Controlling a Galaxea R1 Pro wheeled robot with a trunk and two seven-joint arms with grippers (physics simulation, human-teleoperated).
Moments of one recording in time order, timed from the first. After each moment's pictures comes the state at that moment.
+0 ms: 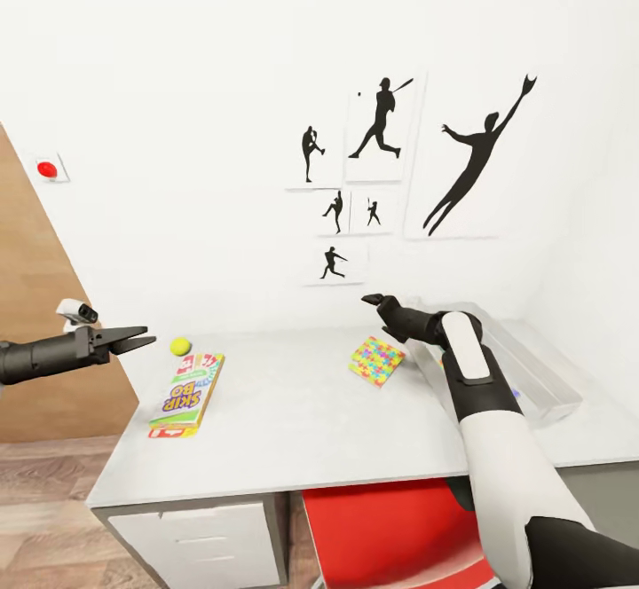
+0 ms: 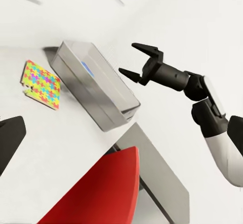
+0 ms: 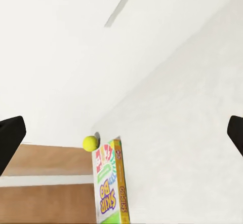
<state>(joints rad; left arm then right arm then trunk) -0.74 0.53 0.25 -1.06 0.19 1.04 -1.57 -0.90 0.09 -0.14 -1.03 -1.03 0.80 -0.32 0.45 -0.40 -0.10</state>
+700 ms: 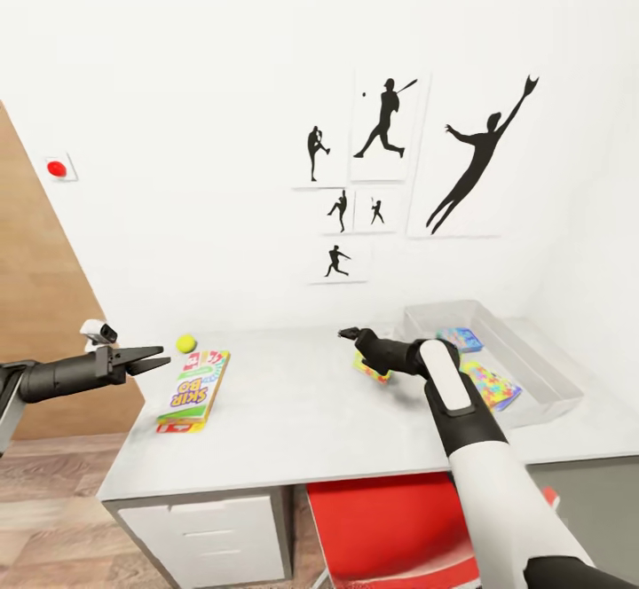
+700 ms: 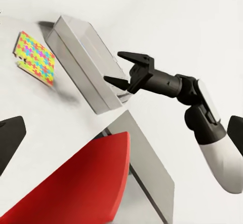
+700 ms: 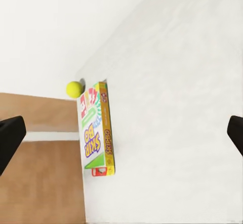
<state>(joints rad) -0.69 0.49 0.22 -1.02 0.19 1.02 -1.57 -0.80 0.11 -0.02 -1.03 -1.05 0.84 -0.31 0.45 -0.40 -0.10</state>
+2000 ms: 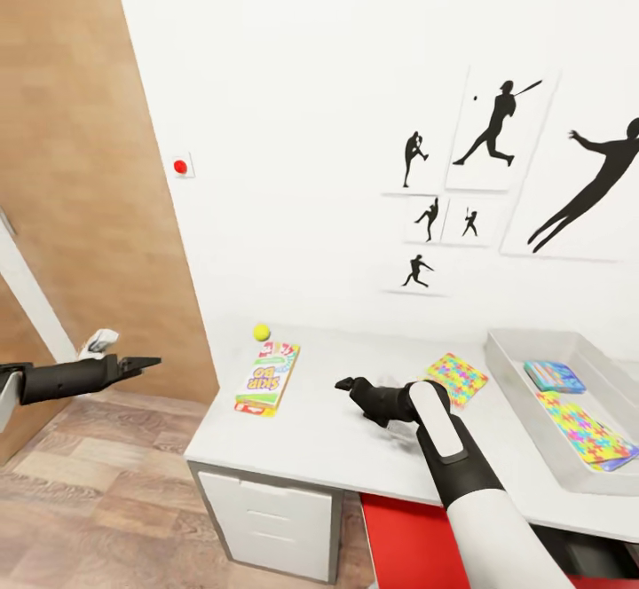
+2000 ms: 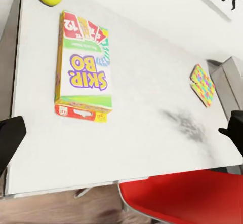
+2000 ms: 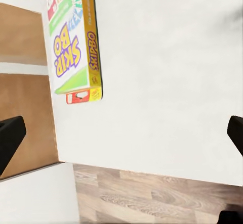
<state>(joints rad) -0.69 0.51 0.24 -1.01 0.18 1.00 -1.07 -0.64 0.13 0.03 -1.03 -1.04 0.83 -0.43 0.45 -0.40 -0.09</state>
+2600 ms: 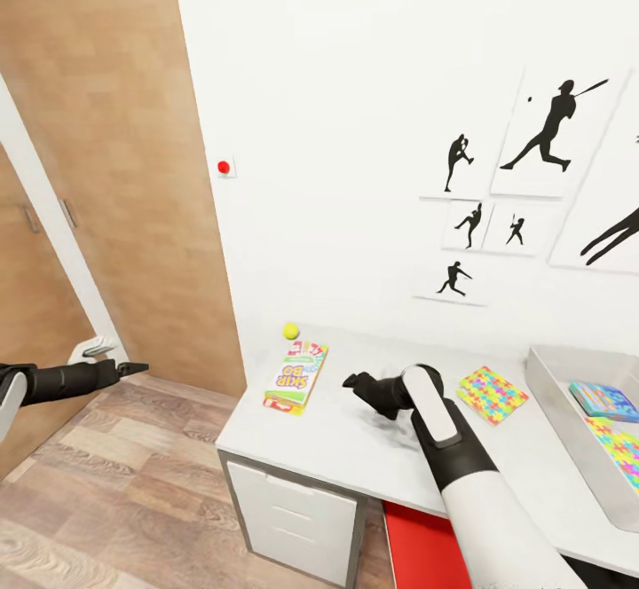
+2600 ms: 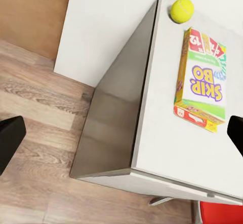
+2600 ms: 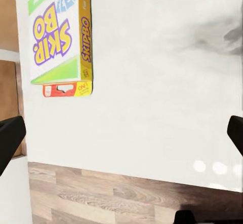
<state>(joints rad) -0.69 0.50 0.23 -1.02 0.17 0.94 -0.71 -0.70 0.13 0.08 -1.03 -1.04 0.83 -0.65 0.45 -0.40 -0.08</state>
